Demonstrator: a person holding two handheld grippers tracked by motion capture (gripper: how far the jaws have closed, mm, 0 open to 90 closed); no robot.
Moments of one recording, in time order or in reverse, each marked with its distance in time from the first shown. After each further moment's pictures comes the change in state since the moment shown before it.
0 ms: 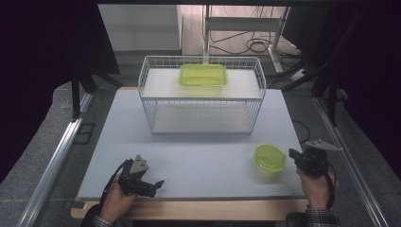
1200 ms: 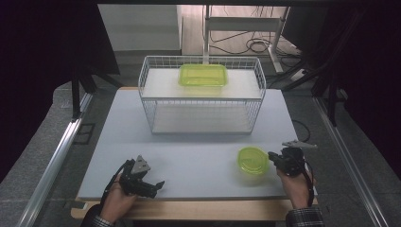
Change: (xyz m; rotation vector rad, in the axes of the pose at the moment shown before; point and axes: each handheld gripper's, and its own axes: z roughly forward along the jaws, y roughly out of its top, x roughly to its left) left arm -0.002 0.000 0.003 0.021 -0.001 0.011; right arm 0.048 -0.001 0.033 0.080 0.117 -0.002
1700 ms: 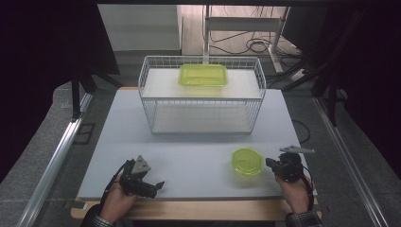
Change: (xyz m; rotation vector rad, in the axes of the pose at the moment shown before) left arm 0.000 0.000 0.001 0.008 0.000 -0.003; right arm 0.007 -0.016 -0.003 0.047 0.039 -0.012
